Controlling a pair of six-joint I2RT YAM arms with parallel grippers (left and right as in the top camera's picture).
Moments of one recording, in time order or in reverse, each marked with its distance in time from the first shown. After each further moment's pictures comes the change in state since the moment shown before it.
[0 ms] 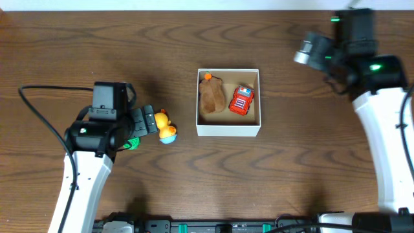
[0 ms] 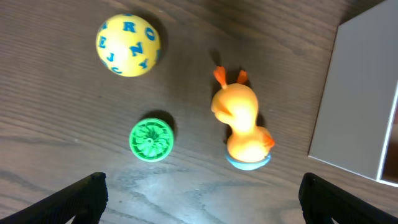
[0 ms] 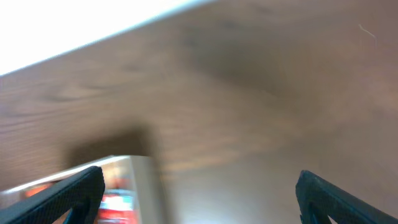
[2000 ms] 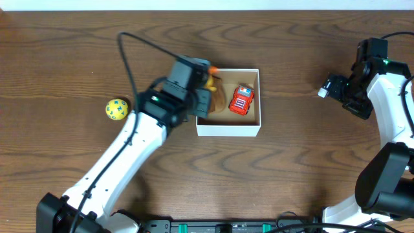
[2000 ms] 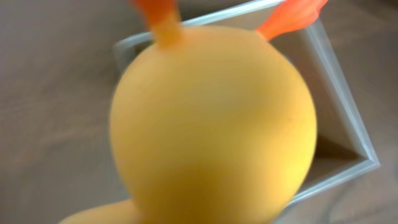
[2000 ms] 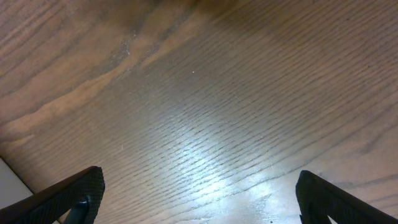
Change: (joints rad) left arm -0.447 0.321 0.209 0.285 0.058 0.165; right arm -0.252 0.216 -0.210 -0.039 -0.129 -0.082
